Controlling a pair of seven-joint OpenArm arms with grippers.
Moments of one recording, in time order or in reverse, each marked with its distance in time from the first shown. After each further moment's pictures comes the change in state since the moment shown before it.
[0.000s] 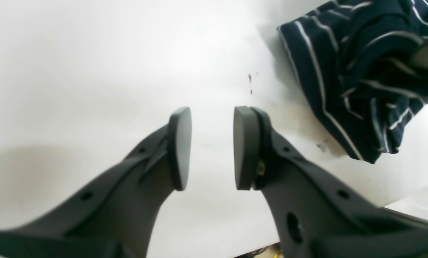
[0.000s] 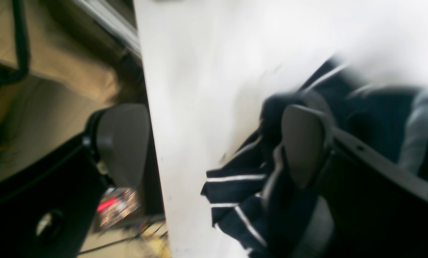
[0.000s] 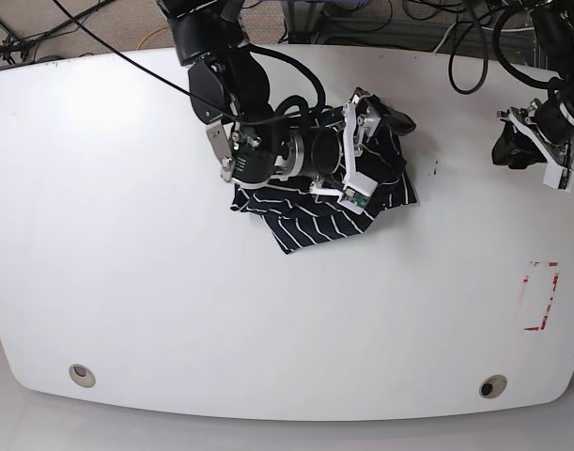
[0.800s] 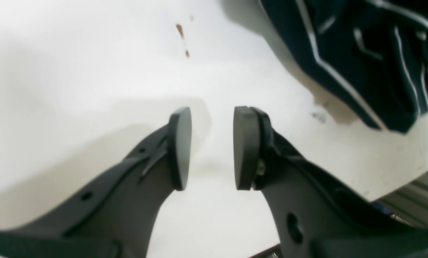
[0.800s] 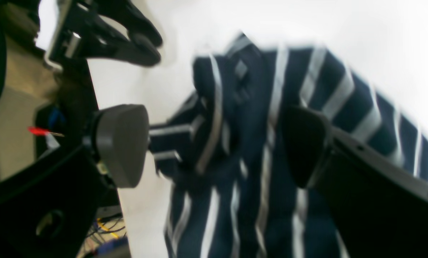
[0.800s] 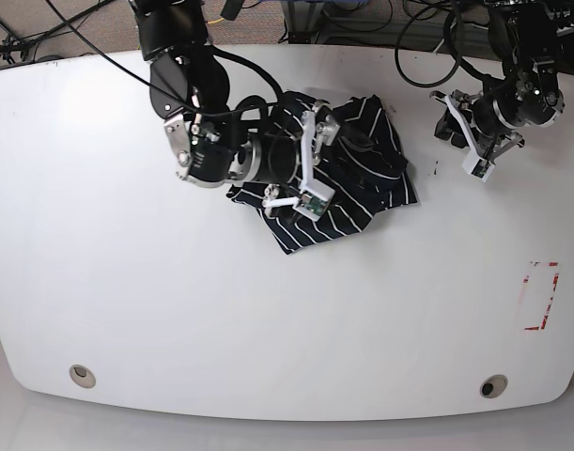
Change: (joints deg) left arm -0.6 4.9 19.3 -1.4 21.0 -0.2 -3.6; right arm -0.6 7.1 4.0 6.2 -4.2 0.1 2.8
